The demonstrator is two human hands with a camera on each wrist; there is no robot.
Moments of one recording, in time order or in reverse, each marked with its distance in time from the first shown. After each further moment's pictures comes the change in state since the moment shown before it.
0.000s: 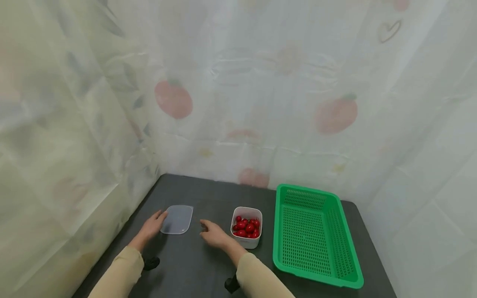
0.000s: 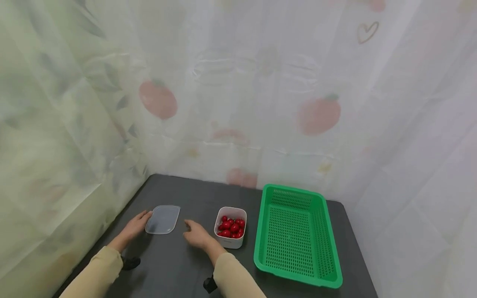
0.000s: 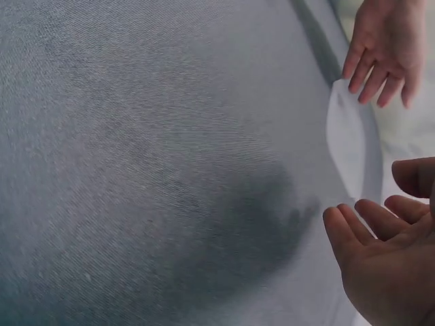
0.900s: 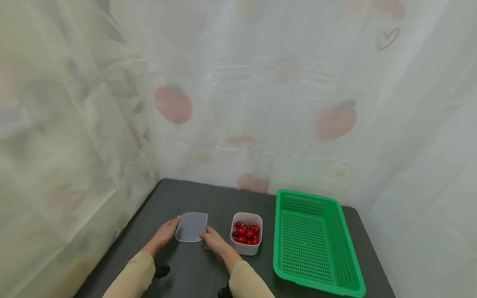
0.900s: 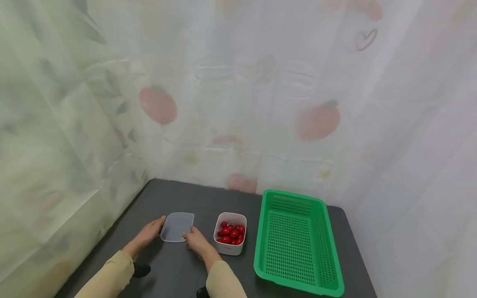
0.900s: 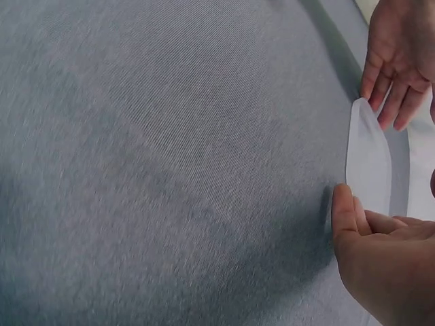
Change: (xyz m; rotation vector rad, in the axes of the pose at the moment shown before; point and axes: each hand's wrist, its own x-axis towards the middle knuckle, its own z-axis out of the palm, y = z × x) left_hand 0.010 0.016 0.047 -0.044 0.007 0.051; right_hand 0.012 0.014 0.022 0.575 0.106 0.247
